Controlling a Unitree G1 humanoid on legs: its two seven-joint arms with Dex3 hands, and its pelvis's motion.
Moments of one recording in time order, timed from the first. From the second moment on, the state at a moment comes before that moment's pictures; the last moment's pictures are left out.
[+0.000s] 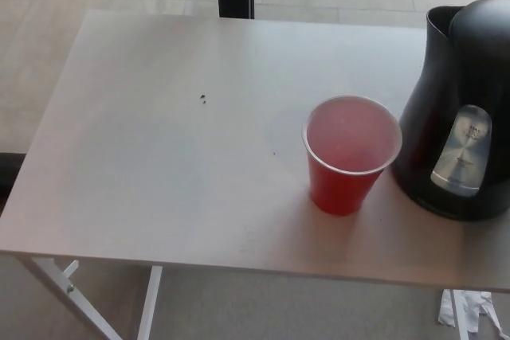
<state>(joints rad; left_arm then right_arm) 0.00 0.80 0.54 1.22 -0.30 -0.20 -0.39 -0.32 -0.24 -0.63 -0.03 -0.07 0.70 0.19</state>
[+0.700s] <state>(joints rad) 0.03 0.80 0.54 1.22 -0.30 -0.20 -0.39 -0.15 -0.51 -0.50 0.03 0.09 0.57 0.45</state>
